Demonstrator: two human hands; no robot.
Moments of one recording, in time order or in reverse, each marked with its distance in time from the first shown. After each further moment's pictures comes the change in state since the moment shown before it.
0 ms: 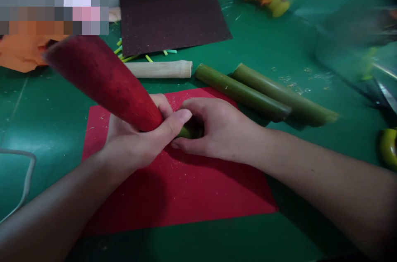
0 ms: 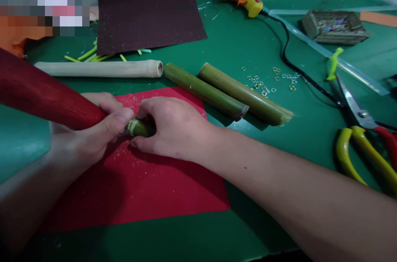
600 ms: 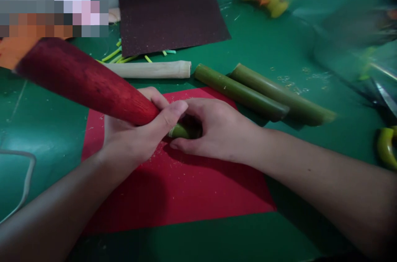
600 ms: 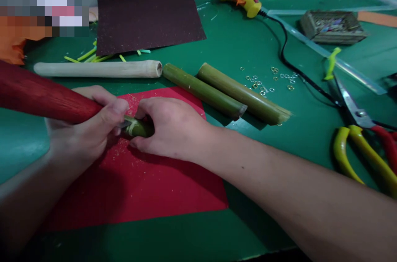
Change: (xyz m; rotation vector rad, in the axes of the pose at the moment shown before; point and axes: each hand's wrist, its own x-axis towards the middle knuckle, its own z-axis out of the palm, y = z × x) left_hand 0.001 -0.001 0.001 -0.067 0.050 -0.021; right_hand 0.000 -0.002 0.000 -0.015 -0.018 0.028
